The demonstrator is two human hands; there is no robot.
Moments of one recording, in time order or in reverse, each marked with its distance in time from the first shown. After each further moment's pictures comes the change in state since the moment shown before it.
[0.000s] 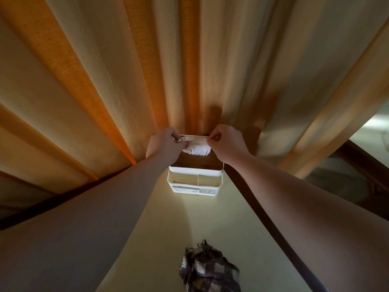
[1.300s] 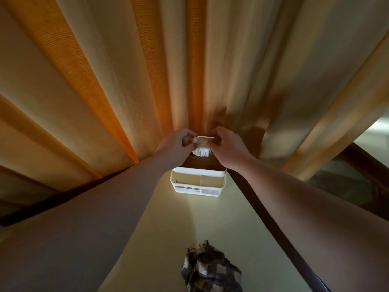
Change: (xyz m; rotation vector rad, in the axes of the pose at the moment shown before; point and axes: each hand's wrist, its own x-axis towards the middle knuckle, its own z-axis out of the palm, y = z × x) left_hand -0.001 -0.005 0.006 -0.105 -0.192 0.226; right_hand -0.004 0.001 0.007 -0.048 -0.123 -0.087
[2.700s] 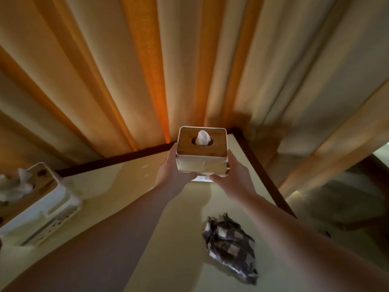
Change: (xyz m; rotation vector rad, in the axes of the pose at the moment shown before) left_hand -0.160 -0.060 -0.010 -0.227 0.228 -0.267; right_hand -0.123 -0.034 0.069 0.148 -0.045 0.046
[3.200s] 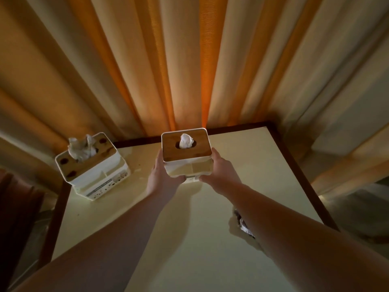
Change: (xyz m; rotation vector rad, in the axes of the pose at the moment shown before) left_hand -0.086 -0.080 -0.091 0.076 0.250 -0.178; right_hand -0.038 -0.074 0.097 -0.103 -0.278 -0.100
